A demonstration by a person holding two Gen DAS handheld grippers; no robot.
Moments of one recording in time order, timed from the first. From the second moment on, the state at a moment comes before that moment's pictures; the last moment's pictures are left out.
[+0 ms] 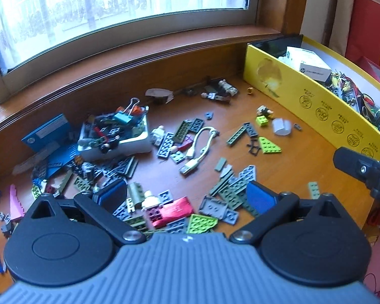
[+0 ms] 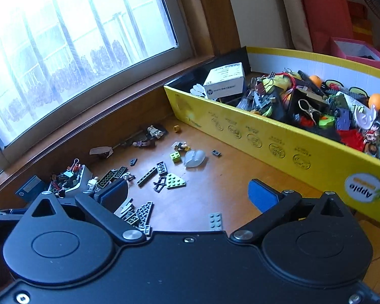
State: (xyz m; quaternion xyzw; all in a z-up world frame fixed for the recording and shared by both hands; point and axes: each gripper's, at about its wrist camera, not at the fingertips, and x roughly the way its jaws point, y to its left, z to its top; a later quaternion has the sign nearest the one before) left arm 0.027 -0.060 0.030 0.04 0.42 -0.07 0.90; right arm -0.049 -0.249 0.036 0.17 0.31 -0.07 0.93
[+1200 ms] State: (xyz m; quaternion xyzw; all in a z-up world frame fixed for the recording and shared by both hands) left arm 0.027 -0.042 0.026 0.03 0.42 -0.08 0.90; right arm -0.040 -0.229 0.032 0.17 0.32 -0.07 0.93
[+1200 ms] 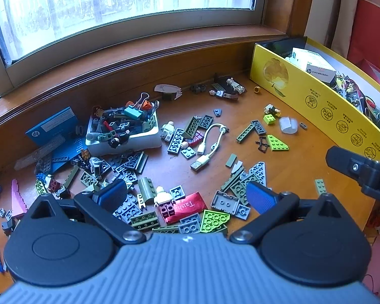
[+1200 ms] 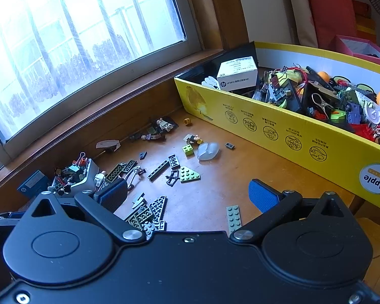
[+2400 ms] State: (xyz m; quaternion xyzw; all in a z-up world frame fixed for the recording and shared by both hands) left arm 0.038 -0.038 0.018 0.03 0.43 -0.08 0.90; right arm -0.027 -0.227 0.025 0.17 0.33 -0.07 0.93
